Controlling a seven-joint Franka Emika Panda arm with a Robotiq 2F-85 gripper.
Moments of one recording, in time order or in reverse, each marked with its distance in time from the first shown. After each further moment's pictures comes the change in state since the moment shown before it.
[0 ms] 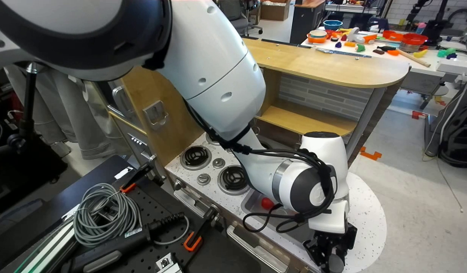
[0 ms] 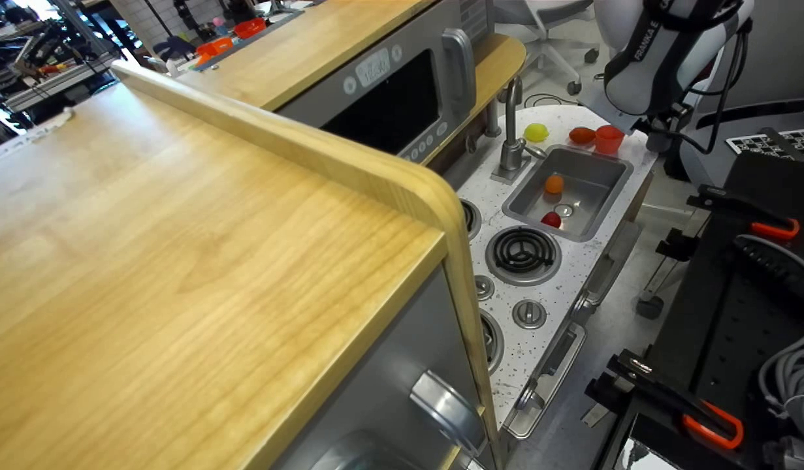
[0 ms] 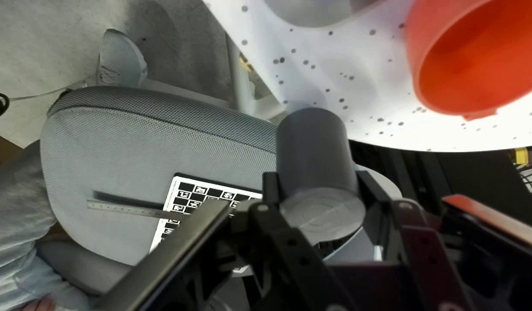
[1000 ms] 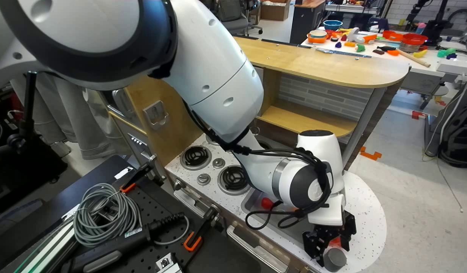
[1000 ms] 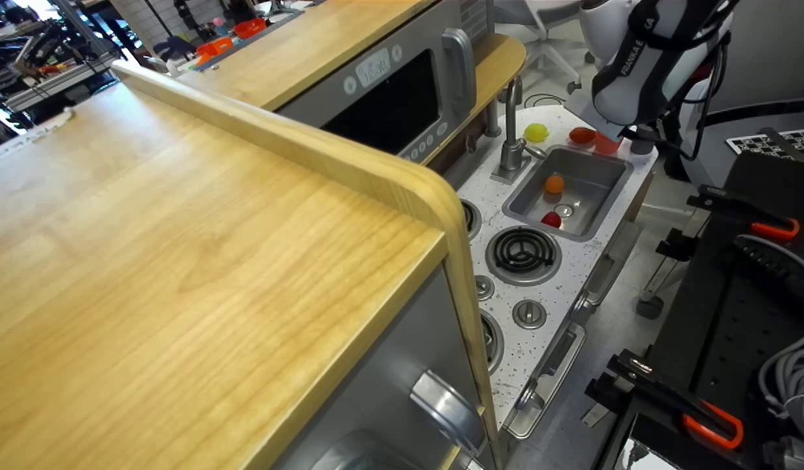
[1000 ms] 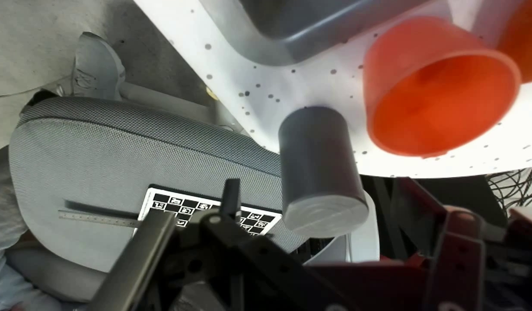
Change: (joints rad) arm 0.011 0.050 0.003 0.060 0.001 0.018 0.000
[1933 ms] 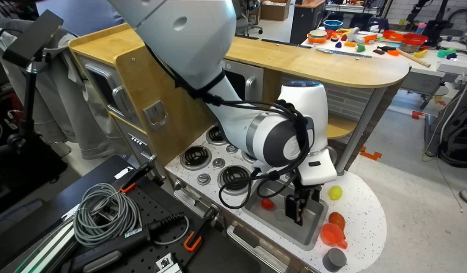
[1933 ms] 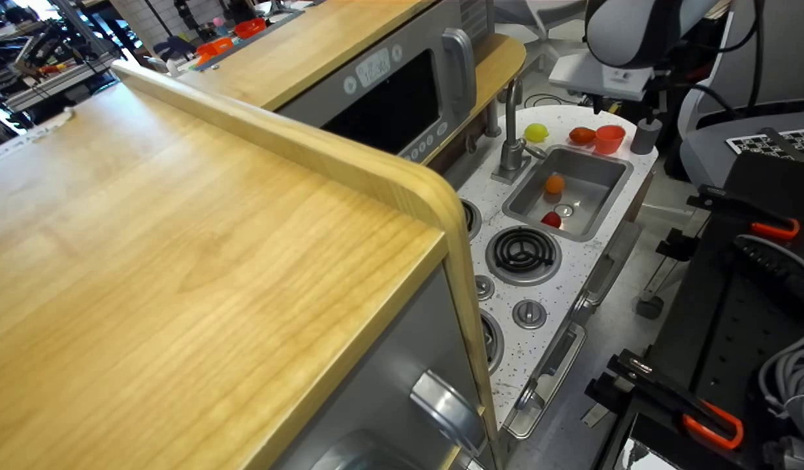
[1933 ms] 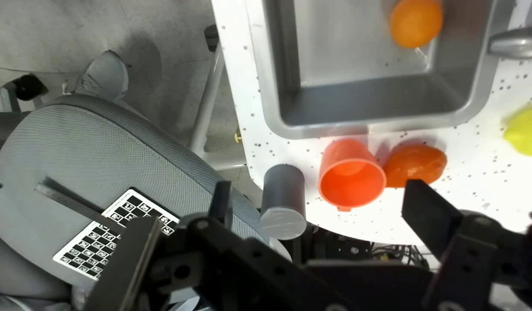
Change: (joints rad) arm 0.019 -0.369 0.116 -0.277 -0.001 0.016 -0.422
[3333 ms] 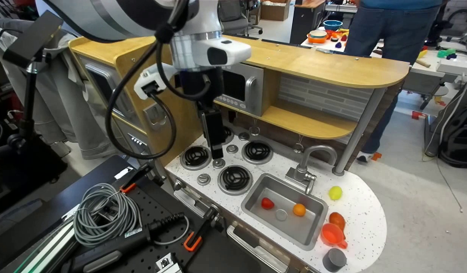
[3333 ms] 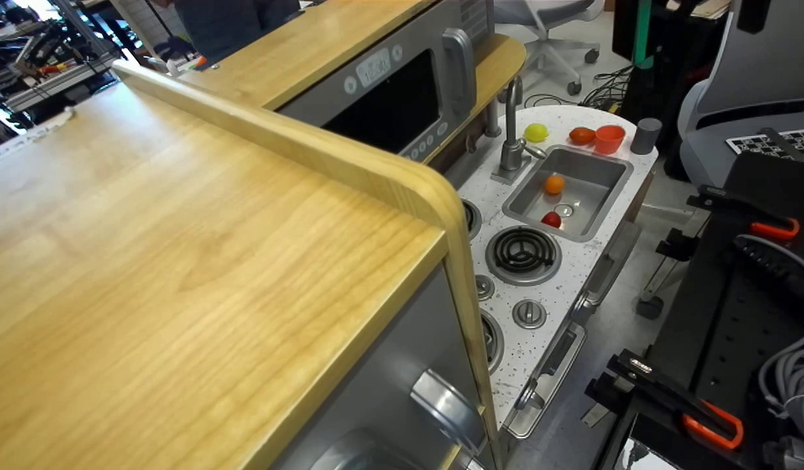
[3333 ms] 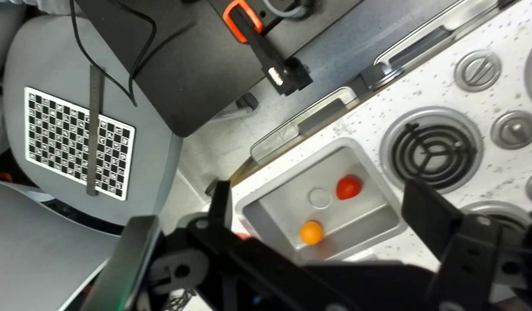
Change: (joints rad) arm 0.022 -0.852 0.304 -0.484 -0.246 -0.471 -0.693
